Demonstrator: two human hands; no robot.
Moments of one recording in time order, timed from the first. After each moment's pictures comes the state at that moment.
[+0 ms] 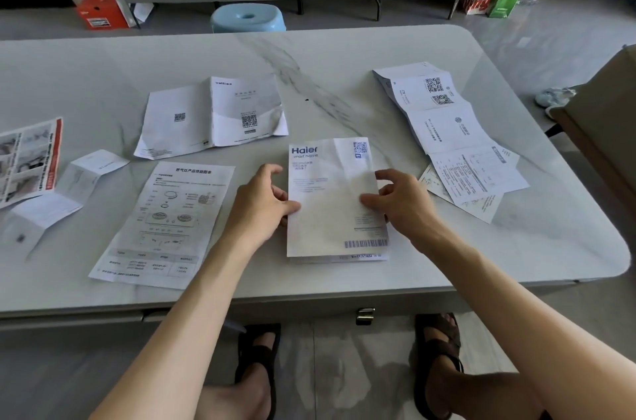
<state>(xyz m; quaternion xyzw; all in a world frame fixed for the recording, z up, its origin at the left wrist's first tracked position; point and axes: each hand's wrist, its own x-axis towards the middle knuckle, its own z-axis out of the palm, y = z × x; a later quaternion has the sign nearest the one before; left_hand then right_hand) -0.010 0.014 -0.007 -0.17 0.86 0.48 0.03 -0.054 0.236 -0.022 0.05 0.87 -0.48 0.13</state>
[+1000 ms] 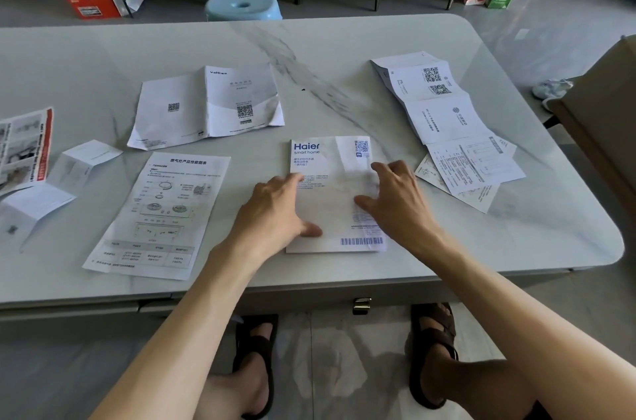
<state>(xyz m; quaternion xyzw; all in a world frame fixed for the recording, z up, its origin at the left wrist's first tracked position) 0.007 0.035 0.000 -0.04 0.97 0.22 0.11 -0.036 0.228 -0.022 -0.05 0.96 -0.26 0.06</state>
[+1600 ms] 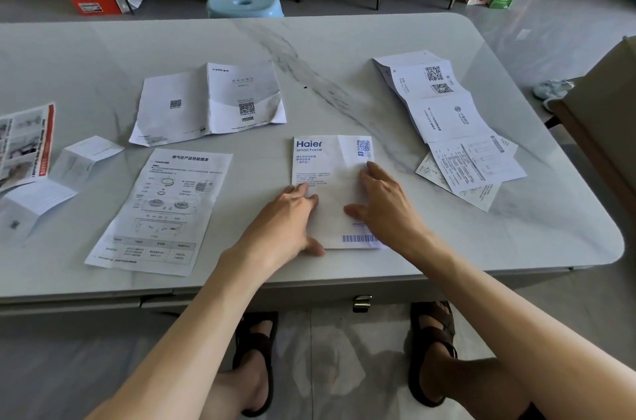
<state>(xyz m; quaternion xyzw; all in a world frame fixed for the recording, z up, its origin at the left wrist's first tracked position) 0.014 0.046 0.002 0.06 0.97 0.16 0.17 -0.041 0.218 -0.043 -0.11 0.96 -0.26 0.09</state>
